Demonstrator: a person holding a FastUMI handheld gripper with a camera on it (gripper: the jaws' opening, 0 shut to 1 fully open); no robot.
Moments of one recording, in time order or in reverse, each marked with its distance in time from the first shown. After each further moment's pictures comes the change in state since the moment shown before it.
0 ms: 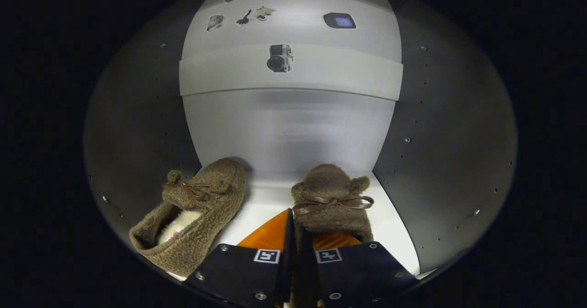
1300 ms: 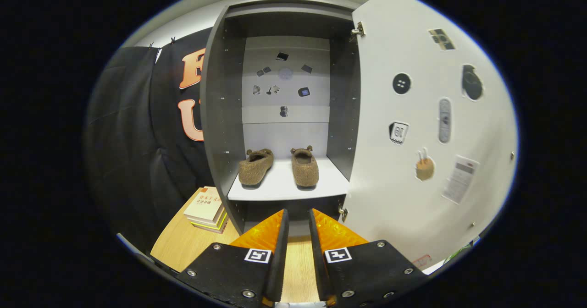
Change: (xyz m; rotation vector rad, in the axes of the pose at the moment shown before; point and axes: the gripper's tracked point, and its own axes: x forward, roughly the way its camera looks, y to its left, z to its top) arm -0.370 -0.001 -0.113 0.086 -0.199 -0.085
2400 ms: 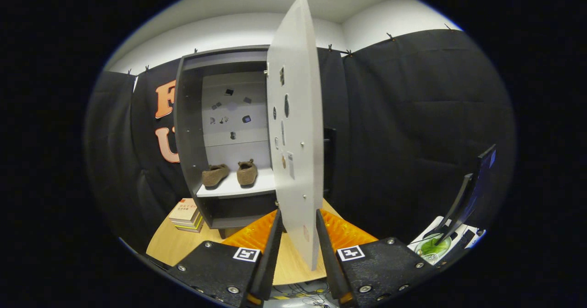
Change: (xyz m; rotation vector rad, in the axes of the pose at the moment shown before) arm -0.176 -0.195 -0.027 0.114 -0.112 -0.194
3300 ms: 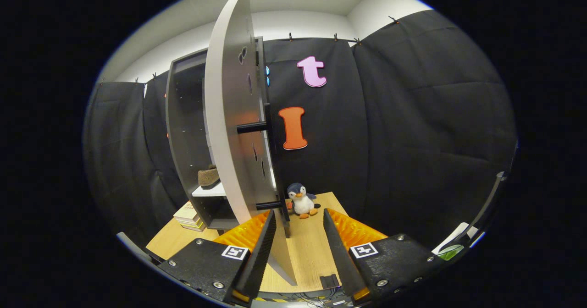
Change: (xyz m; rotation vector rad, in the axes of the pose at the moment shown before) arm 0.073 -0.064 -0.017 0.025 -0.004 0.204
